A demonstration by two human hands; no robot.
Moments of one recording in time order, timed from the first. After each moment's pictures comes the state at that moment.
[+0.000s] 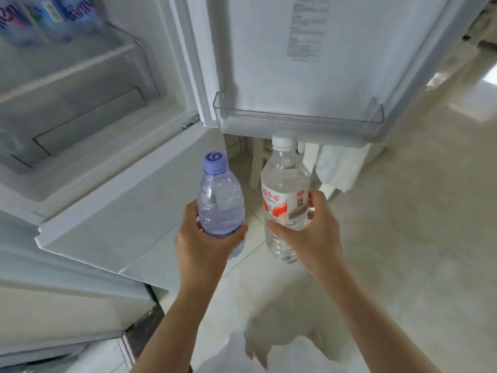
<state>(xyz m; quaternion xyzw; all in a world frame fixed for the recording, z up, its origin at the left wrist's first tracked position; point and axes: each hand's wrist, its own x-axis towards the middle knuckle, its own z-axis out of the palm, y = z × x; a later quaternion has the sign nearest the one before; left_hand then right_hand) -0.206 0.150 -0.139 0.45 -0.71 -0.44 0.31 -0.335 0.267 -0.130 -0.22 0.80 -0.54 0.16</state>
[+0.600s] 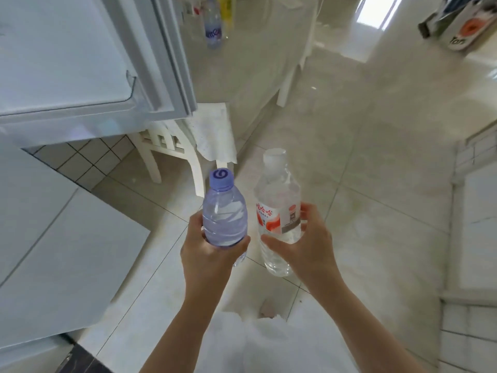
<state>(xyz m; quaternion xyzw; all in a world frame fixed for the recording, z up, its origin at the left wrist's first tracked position) -0.405 0.425 -0.189 0.34 -0.74 -0.57 0.14 -0.473 0.573 -0.168 -0.04 0.87 -0.48 0.11</state>
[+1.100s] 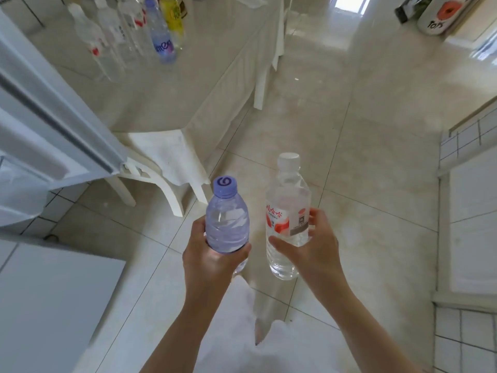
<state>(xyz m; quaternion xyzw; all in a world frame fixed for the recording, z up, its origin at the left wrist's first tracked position) -0.565 0.475 -0.206 0.31 -0.77 -0.56 0.09 -0.624 0.639 -0.186 0.05 0.85 -0.51 0.11</state>
